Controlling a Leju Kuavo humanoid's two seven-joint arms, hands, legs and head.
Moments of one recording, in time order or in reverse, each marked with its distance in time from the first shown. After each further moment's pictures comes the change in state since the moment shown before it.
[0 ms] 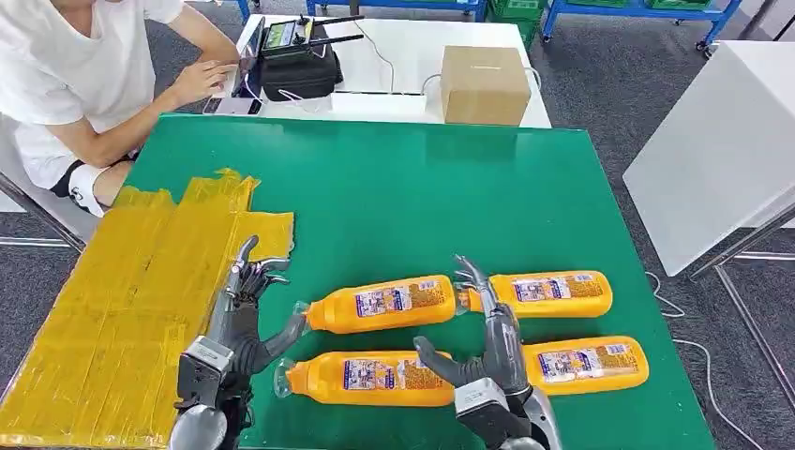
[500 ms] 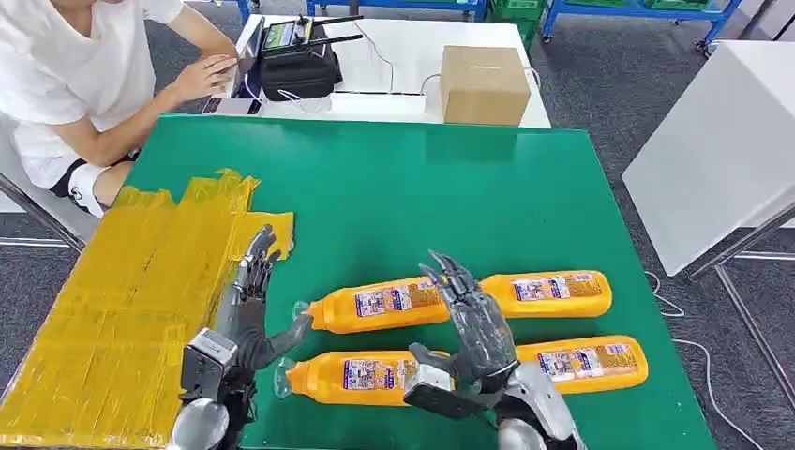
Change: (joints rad) left arm -0.029 -0.012 0.000 0.003 0.005 -0.061 0.020; right arm -0.150 -0.115 0.074 0.101 0.352 0.125 0.209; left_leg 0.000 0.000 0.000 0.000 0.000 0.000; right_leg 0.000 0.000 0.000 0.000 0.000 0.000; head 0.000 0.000
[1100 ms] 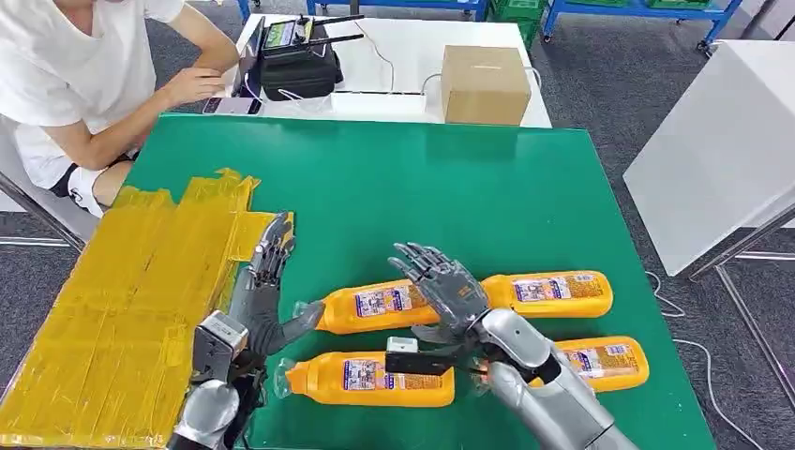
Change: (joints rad) left arm -0.066 -0.027 -0.013 0.055 0.024 -0.039 0.001; right arm -0.320 -0.060 0.201 0.312 0.084 0.116 0.048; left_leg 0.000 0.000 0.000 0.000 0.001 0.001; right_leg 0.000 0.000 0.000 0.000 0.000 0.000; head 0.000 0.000
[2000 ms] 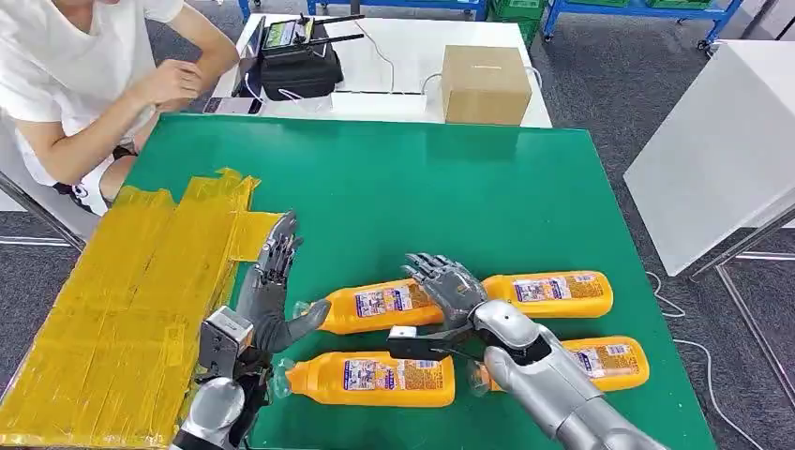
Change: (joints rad) left arm -0.012 -0.010 -0.014 0.021 0.015 -0.003 0.005; right arm -0.122 0.035 0.060 0.284 0.013 0.057 0.052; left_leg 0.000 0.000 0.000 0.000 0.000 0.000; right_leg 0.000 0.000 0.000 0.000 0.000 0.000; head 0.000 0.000
